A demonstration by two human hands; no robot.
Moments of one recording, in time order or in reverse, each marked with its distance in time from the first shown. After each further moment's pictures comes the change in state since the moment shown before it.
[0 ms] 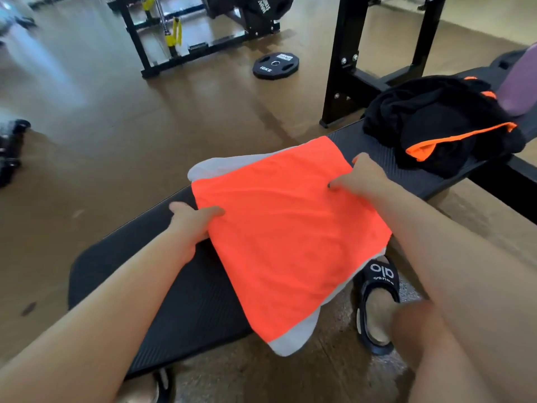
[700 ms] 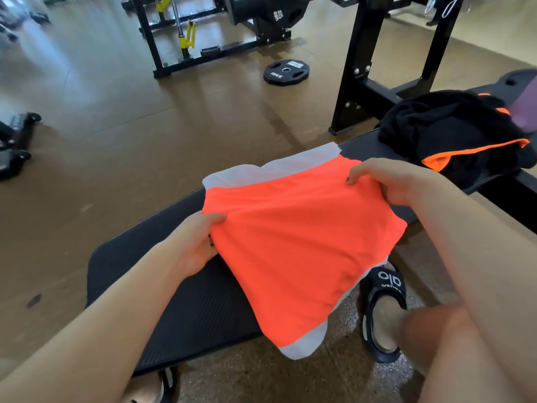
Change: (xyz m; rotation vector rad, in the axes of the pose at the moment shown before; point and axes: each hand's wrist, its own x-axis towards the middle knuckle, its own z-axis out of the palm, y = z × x) left_hand -0.017 -0.010 -0.030 -0.335 -0.277 -0.122; right_hand -0.010 -0.019 -0.025 0.454 -0.397 0.126
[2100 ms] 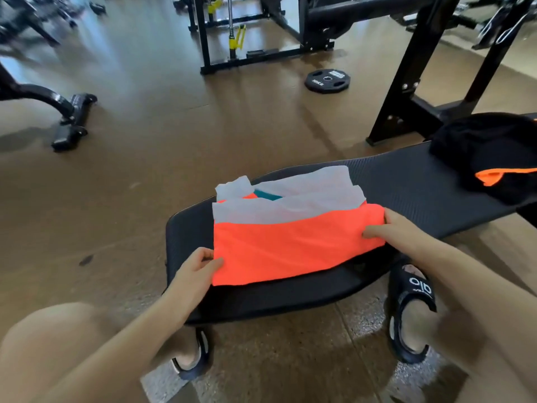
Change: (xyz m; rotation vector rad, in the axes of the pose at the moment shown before) left_hand -0.075 -0.092 -0.152 0.347 0.177 0.194; right_hand -0.052 0.067 0.113 -0.283 0.043 -0.306
